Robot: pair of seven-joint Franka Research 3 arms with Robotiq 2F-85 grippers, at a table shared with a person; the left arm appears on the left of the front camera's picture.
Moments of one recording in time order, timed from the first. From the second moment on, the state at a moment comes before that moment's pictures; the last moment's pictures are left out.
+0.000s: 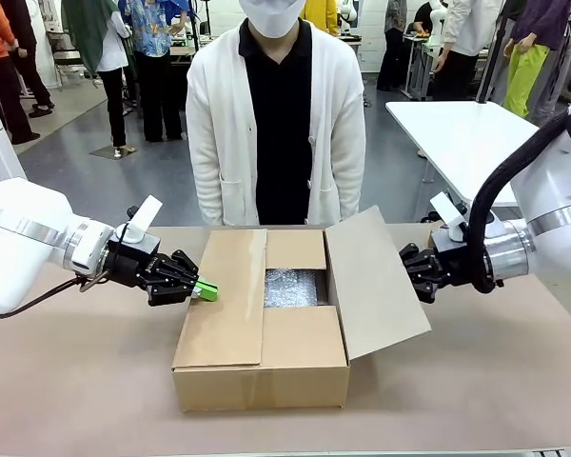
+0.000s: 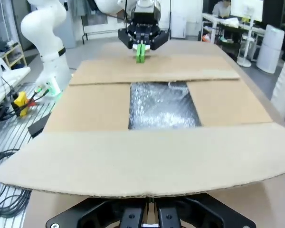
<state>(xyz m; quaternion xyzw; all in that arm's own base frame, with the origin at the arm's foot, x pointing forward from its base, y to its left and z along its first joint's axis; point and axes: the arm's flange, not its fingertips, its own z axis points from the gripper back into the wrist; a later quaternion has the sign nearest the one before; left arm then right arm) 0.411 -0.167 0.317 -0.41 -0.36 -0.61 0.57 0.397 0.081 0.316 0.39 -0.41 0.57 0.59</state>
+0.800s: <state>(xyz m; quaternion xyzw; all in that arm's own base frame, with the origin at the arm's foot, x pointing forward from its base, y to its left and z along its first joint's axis) 0.411 -0.167 0.317 -0.41 -0.36 -0.61 0.57 0.409 0.148 0.330 0.42 -0.40 0.60 0.56</state>
